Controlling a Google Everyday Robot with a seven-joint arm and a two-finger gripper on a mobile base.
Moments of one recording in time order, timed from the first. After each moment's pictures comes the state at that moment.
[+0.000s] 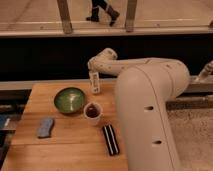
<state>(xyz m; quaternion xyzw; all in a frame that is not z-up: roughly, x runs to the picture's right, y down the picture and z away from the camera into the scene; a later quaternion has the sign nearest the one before) -0.079 -0.150 0.930 -0.08 -0.16 0.63 0.76</state>
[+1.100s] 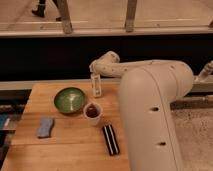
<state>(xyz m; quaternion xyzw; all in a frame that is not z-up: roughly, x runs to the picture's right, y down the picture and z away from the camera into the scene) -0.072 -0.134 0.929 -0.09 -0.16 0.63 0.76</state>
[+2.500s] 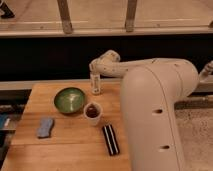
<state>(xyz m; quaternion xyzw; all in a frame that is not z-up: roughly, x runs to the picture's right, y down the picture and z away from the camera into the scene) -0.073 -0.139 0.916 -0.08 -0.17 0.63 0.76</state>
